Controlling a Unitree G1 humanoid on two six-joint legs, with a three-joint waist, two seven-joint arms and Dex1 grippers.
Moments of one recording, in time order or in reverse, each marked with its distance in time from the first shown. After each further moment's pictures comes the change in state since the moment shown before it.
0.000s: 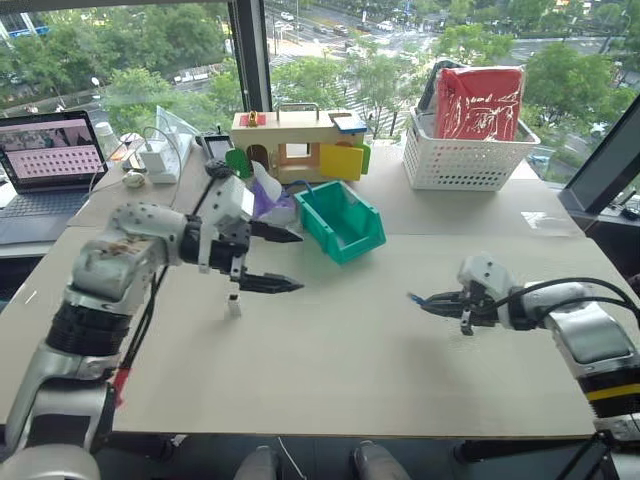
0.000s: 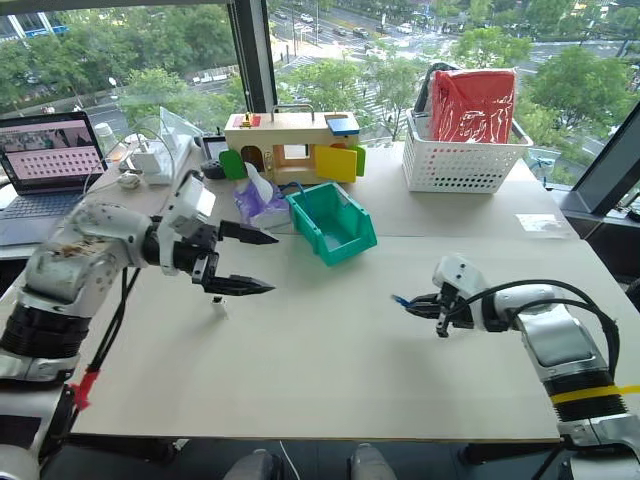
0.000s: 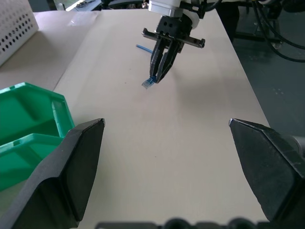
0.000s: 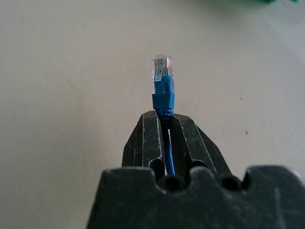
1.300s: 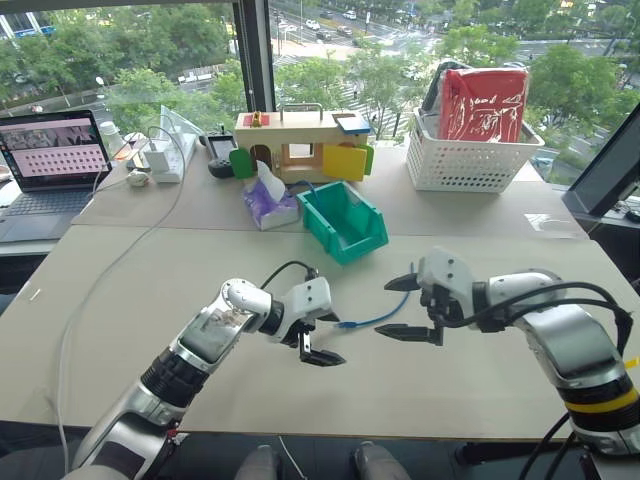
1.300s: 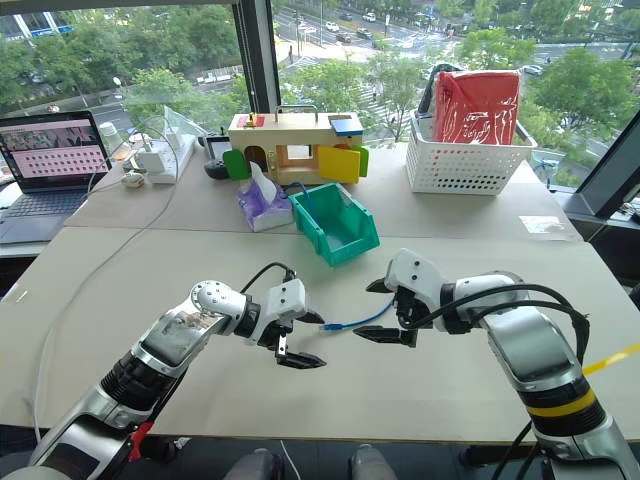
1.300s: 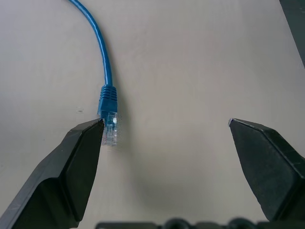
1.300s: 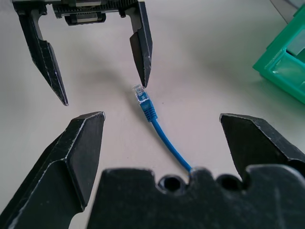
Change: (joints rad) left arm 0.211 -0.257 -0.295 -0.098 0.357 0.127 0.245; right arm 0.092 0.010 -0.075 -0.453 0.064 0.329 -0.061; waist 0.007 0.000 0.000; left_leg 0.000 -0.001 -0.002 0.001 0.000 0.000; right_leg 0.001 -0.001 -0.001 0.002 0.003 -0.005
